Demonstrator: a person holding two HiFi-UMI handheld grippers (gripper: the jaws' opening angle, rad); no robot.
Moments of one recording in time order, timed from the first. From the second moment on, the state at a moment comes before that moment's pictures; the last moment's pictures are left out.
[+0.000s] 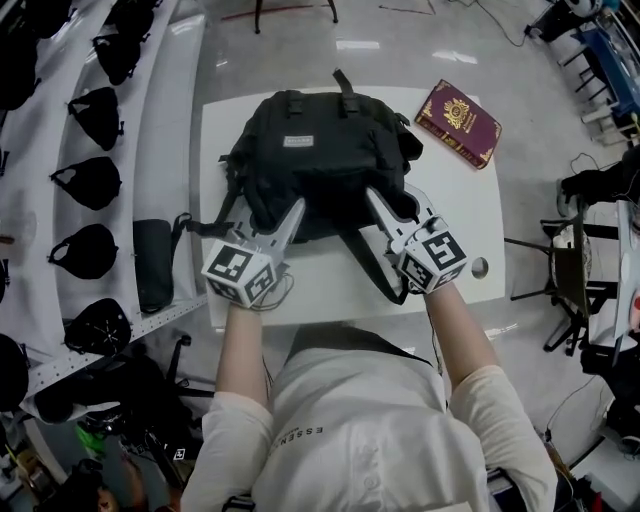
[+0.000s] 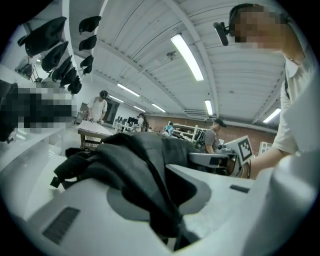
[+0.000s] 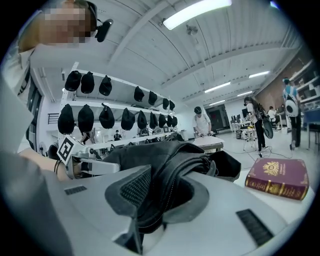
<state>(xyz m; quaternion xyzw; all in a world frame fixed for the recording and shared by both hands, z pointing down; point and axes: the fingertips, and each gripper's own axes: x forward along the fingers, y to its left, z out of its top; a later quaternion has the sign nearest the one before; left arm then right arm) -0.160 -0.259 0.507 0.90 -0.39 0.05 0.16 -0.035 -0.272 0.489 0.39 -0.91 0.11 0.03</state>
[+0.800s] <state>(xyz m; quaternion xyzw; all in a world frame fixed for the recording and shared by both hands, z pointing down) -0.156 -0.183 0.577 0.91 -0.38 0.08 0.17 -0.029 -0.198 0.569 0.39 -0.90 0.17 0.07</state>
